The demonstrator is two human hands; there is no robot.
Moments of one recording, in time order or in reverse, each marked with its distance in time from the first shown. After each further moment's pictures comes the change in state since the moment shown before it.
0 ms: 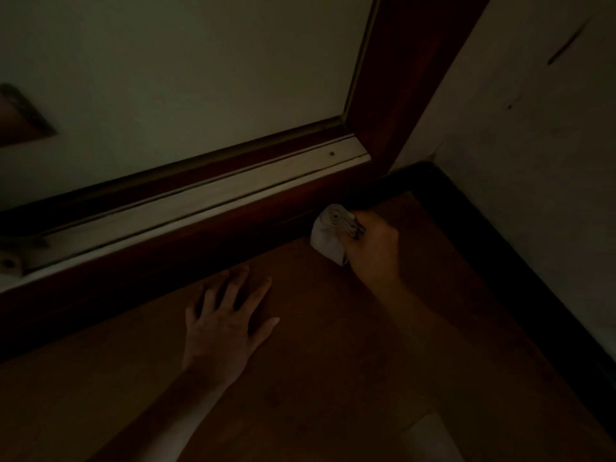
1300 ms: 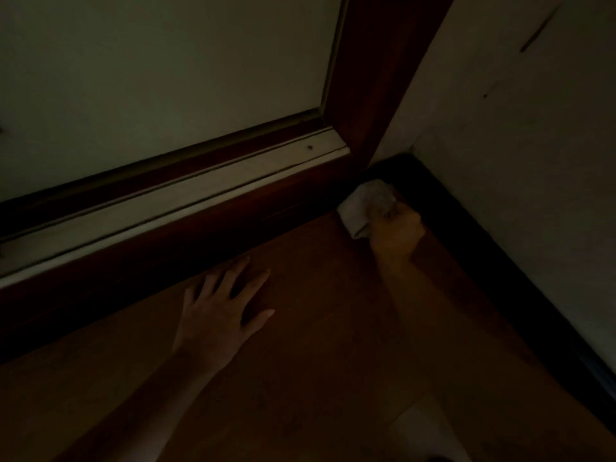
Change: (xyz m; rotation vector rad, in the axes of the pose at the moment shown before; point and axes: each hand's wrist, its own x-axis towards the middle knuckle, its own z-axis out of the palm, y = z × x) left_hand 0.024 0.003 0.001 0.018 0.038 0.165; right_hand 0.027 0.035 -0.026 -0.014 0.329 0.412
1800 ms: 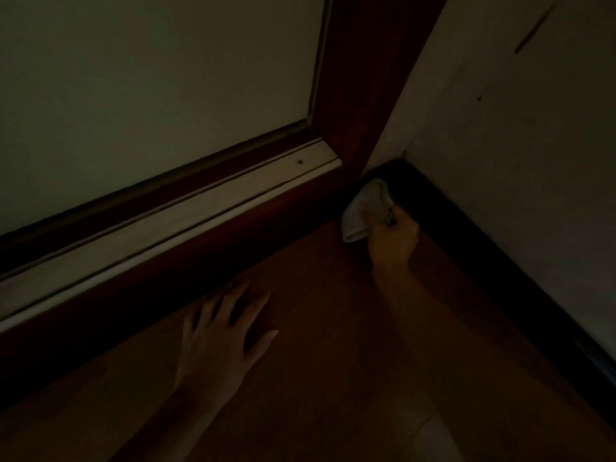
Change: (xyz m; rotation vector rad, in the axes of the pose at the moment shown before) left_hand 0.009 0.005 0.003 -0.059 0.043 0.023; right_hand 0.002 0.000 0.009 0.402 -0.010 0.142
